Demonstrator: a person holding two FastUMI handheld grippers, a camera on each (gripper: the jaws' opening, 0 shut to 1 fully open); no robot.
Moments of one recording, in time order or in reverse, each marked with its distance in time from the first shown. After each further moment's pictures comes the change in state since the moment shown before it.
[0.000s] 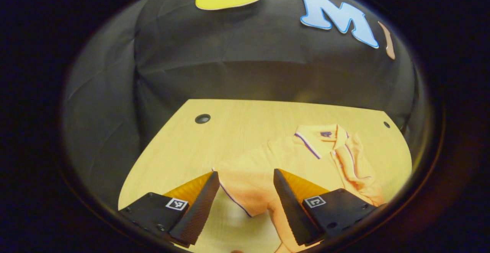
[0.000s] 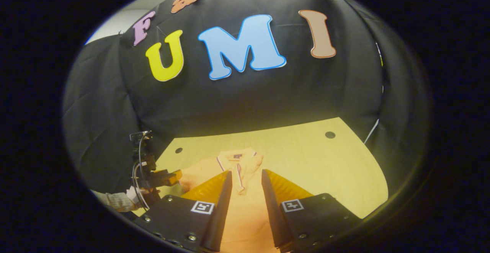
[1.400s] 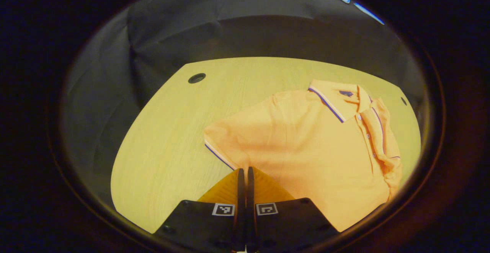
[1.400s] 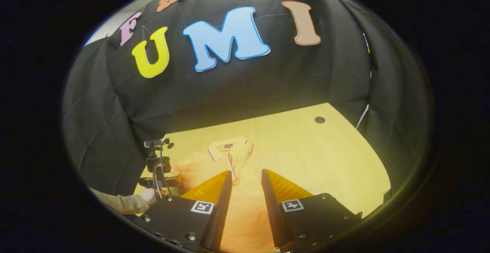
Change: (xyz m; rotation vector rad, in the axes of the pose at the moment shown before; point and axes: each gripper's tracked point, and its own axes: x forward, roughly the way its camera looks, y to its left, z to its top) left arm 0.031 -0.010 -0.069 0.053 0.233 0.089; right arm -0.003 -0.021 -0.023 0.071 0.066 -0.052
